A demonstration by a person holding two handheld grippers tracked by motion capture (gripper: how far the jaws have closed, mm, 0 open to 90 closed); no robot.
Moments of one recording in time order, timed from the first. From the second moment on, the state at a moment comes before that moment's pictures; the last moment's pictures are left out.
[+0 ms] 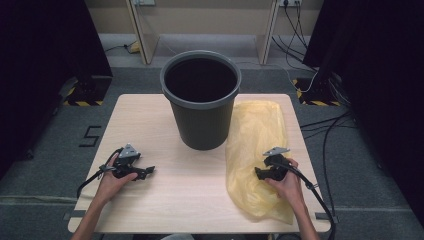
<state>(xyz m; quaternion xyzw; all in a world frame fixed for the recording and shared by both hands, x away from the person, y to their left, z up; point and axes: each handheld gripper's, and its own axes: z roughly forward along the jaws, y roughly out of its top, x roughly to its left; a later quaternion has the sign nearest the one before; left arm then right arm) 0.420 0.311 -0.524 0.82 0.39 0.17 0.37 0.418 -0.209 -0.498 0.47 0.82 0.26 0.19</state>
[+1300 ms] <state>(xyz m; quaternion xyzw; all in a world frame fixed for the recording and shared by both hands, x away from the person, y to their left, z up) 0.428 0.311 -0.522 0.81 0.42 0.16 0.37 0.439 -0.230 -0.402 0.49 0.76 0.36 0.24</state>
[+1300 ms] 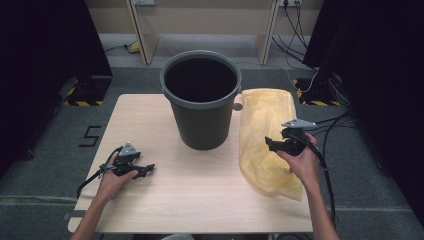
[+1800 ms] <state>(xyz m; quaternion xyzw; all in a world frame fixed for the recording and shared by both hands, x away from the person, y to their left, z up) 0.486 0.296 -0.486 0.79 0.43 0.15 0.41 0.503 -0.184 -0.401 0.49 0.76 0.35 0.23</state>
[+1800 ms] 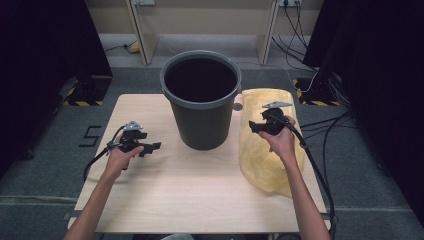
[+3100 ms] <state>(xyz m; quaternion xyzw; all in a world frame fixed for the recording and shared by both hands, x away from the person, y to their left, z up) 0.519 0.316 -0.394 0.76 0.44 0.16 0.45 0.342 -0.140 -0.480 0.40 0.83 0.35 0.17</state>
